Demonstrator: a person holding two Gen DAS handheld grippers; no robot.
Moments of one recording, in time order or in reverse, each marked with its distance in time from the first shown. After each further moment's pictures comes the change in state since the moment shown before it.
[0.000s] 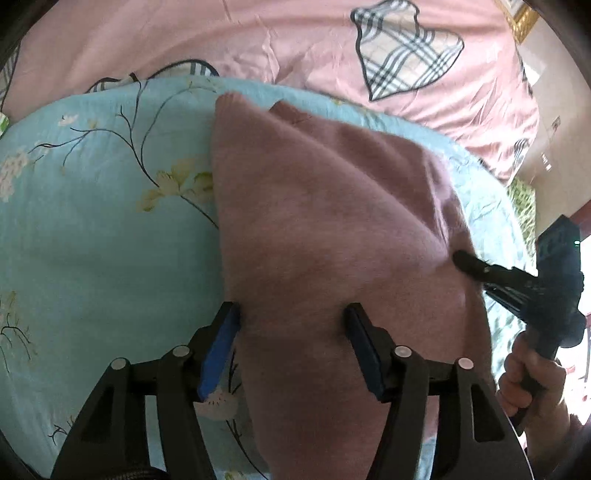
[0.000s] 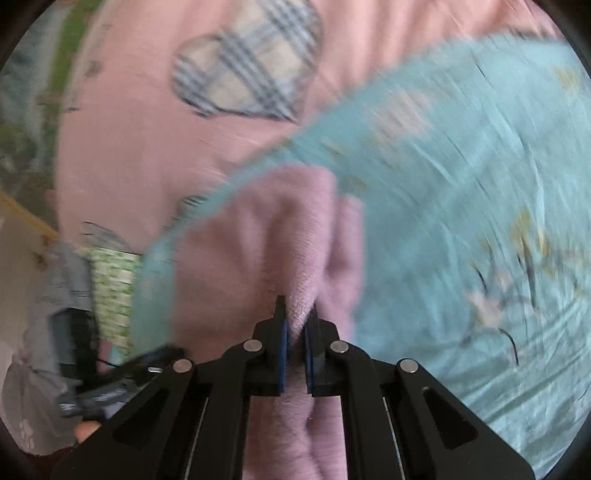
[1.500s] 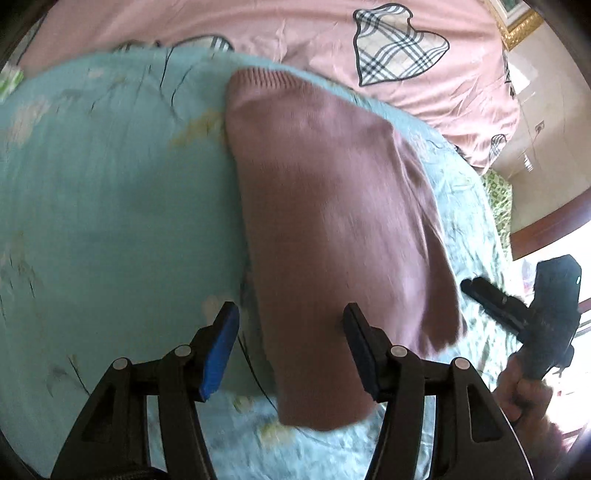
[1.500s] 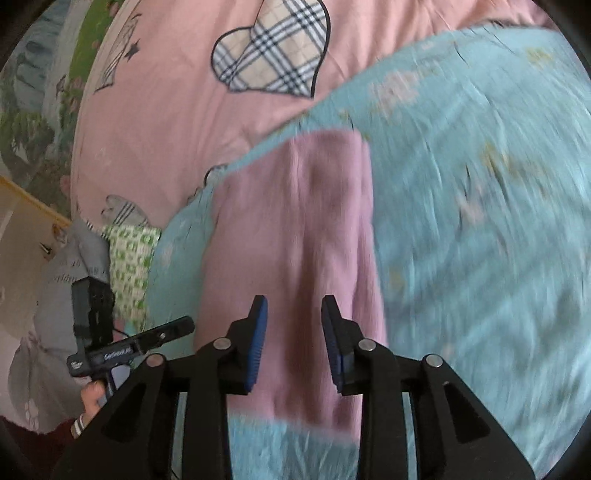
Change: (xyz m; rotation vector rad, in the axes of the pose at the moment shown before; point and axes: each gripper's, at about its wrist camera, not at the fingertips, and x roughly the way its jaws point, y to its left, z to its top) left arm -0.047 0.017 -0.053 -0.050 0.063 -0.139; right arm -0.064 0.031 -0.078 -0.005 -0.005 0.048
